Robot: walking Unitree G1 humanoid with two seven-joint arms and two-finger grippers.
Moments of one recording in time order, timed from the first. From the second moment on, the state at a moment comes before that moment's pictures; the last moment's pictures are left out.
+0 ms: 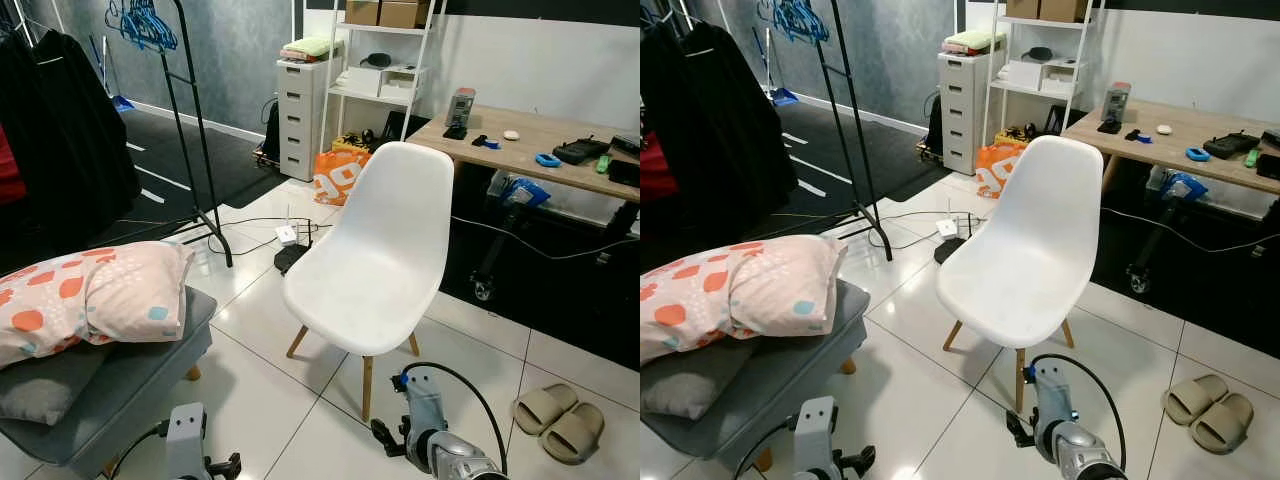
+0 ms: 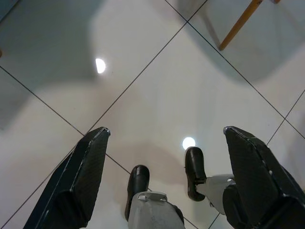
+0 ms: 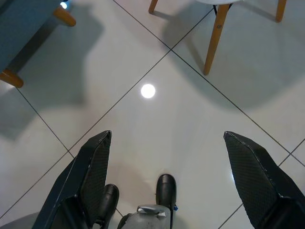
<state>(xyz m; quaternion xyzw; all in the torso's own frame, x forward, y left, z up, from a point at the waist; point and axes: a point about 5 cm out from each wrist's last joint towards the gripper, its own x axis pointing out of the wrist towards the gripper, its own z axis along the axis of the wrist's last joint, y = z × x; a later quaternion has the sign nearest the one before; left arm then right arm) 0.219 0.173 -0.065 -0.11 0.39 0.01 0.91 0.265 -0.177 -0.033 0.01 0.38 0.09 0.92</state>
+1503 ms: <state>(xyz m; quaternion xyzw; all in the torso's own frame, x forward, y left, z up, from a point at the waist) 0.219 0.173 -0.065 -0.11 0.39 0.01 0.91 0.265 -0.177 -0.033 0.01 0.38 0.09 0.92</state>
